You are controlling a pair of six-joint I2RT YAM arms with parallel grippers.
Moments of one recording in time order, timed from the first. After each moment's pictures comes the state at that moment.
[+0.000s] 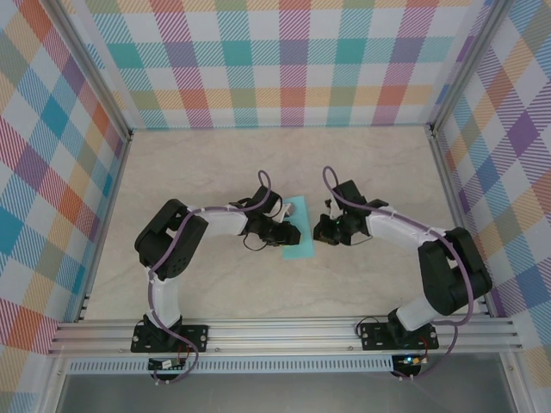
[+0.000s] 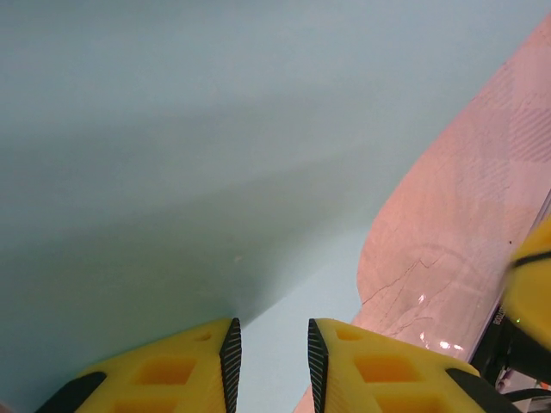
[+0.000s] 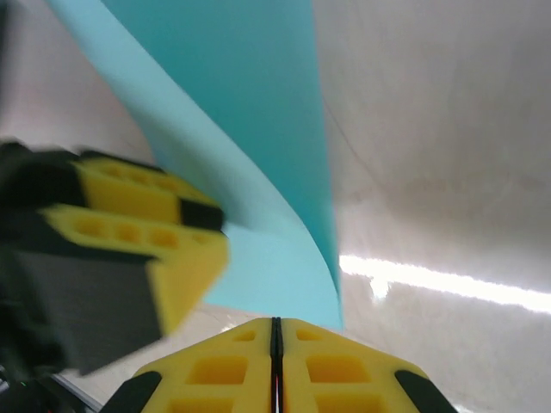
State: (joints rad) left arm -0.66 1.95 1.09 -0.16 0.60 -0.55; right arm 0.48 1.53 0.85 -0.50 -0.41 0.65
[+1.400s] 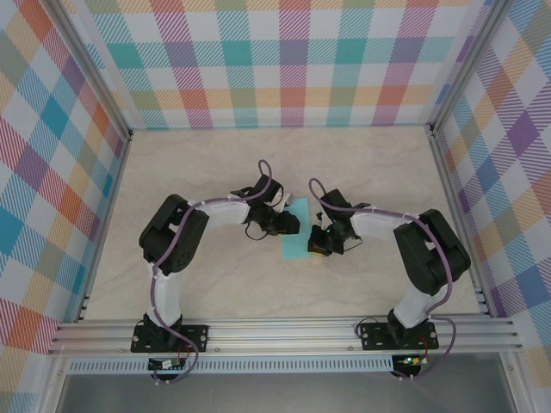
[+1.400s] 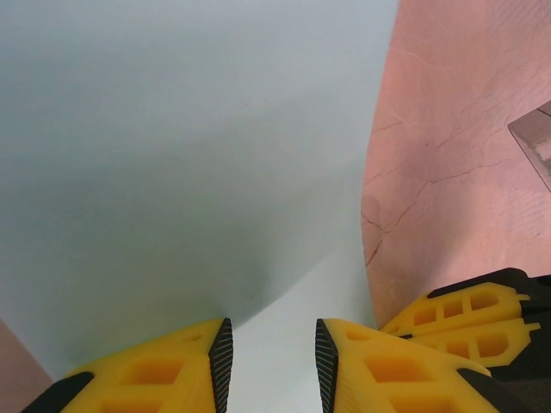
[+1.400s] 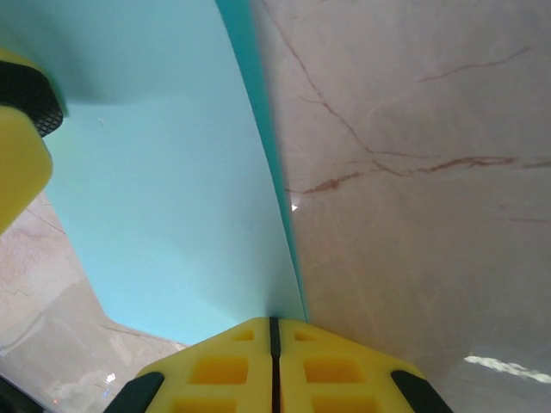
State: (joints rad) left arm -0.62 2.00 1.24 -0.30 0.53 -0.50; right arm 0.53 1.71 0.87 -0.48 -0.41 0.66
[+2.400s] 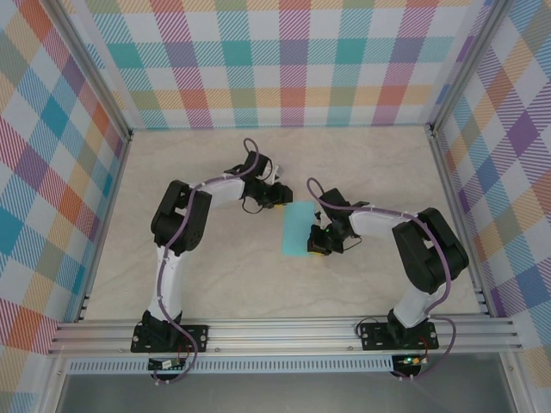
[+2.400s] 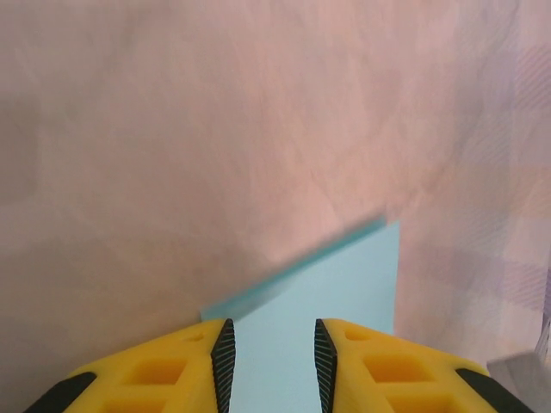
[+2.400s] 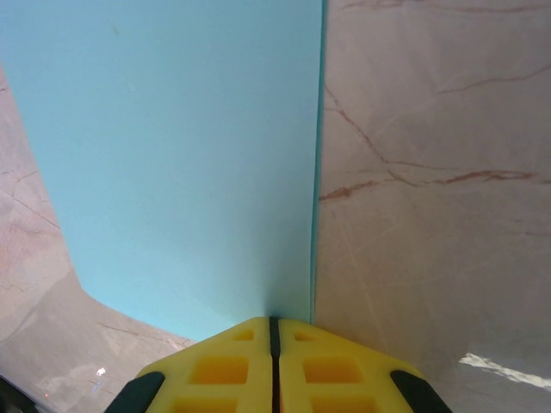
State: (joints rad) left arm -0.45 2.23 1.55 -0.29 0.58 -0.54; right arm 0.53 1.72 0.89 -0.50 -0.42 0.63
